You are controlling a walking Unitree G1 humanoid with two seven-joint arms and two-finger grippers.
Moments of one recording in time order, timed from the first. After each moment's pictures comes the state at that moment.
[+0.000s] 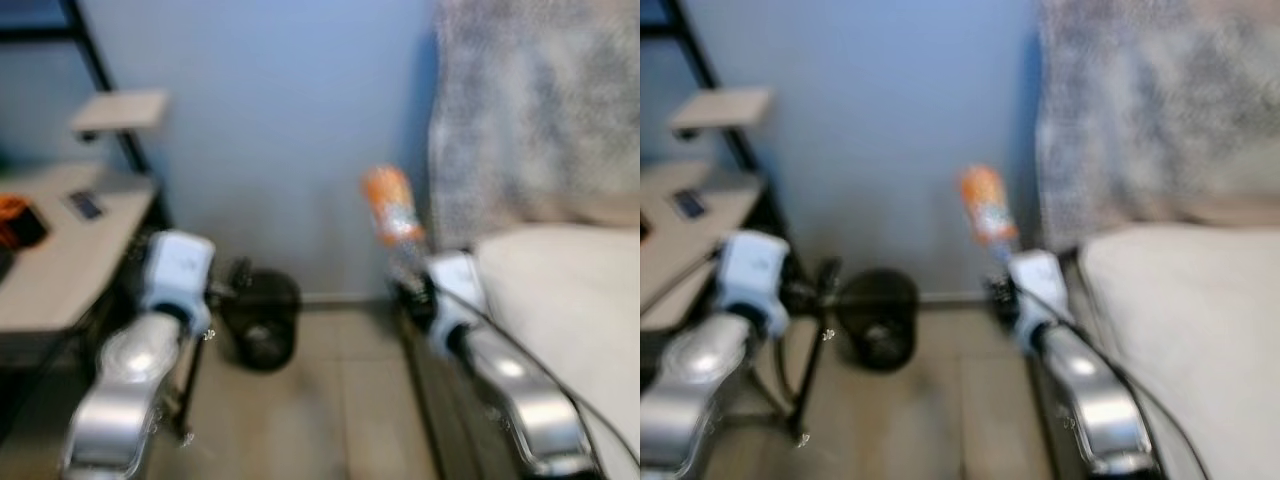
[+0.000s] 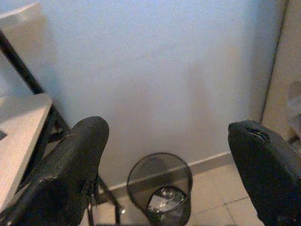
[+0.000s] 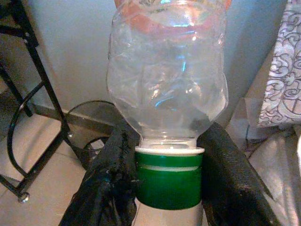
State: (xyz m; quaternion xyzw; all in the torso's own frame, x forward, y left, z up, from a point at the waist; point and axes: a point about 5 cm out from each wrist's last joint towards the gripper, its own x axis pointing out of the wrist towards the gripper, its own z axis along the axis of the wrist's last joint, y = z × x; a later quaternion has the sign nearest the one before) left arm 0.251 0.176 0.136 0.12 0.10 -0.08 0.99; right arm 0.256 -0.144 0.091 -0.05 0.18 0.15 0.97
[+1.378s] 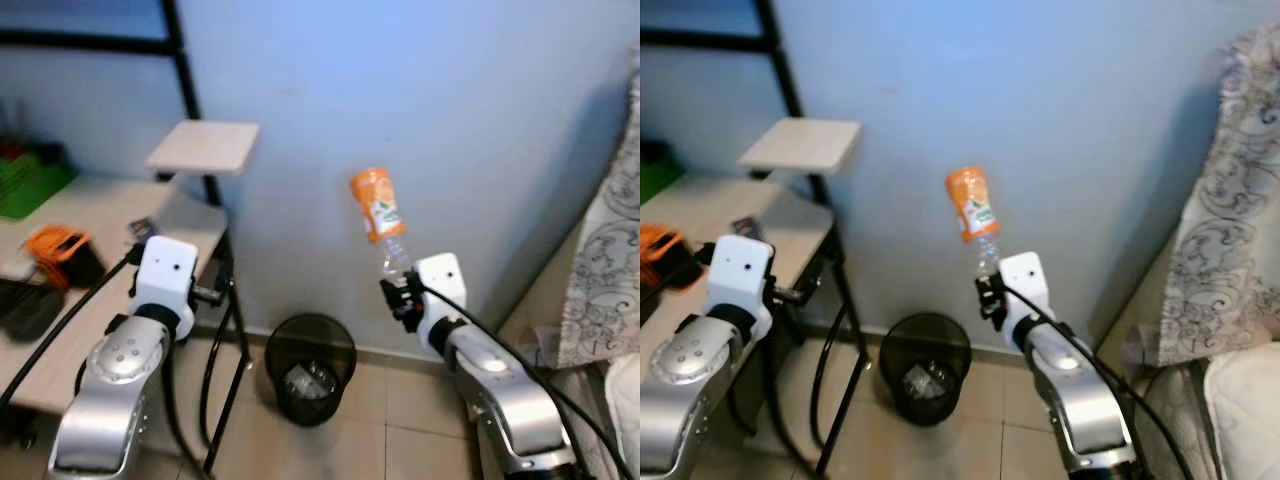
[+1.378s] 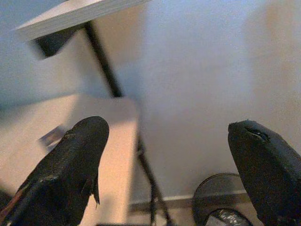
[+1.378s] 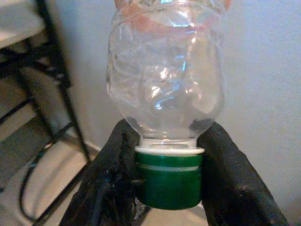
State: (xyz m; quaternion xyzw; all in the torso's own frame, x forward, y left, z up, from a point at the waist) left arm 0.250 0.191 0.136 0.13 0.10 -0.06 0.98; right arm 0.261 -0.130 0.095 -0.05 0.17 0.16 0.97
